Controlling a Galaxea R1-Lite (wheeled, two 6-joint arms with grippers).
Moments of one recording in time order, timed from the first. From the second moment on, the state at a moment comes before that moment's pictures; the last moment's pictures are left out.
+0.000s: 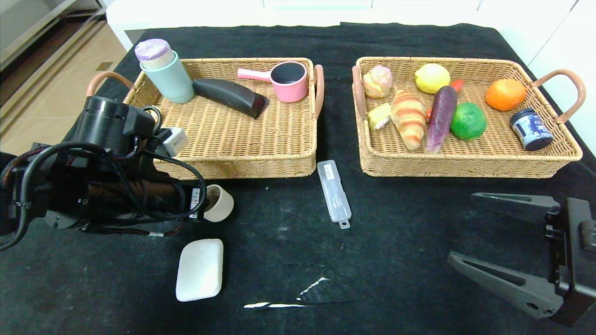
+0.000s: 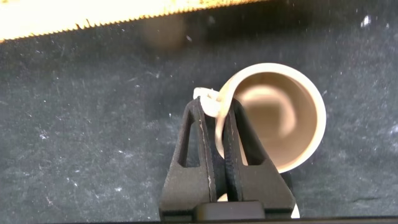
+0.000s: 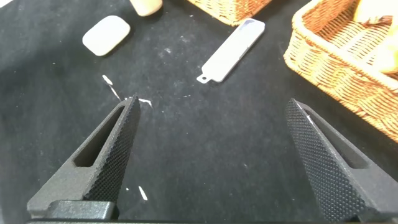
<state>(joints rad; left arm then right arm) -0.30 1.60 -1.12 0.19 0.15 -0.13 0.45 1.17 -0.54 -0.53 0.44 -0.19</state>
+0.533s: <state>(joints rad) -0.30 1.60 -1.12 0.19 0.15 -0.14 0.45 1.18 -0.54 -0.53 0.44 -0.18</state>
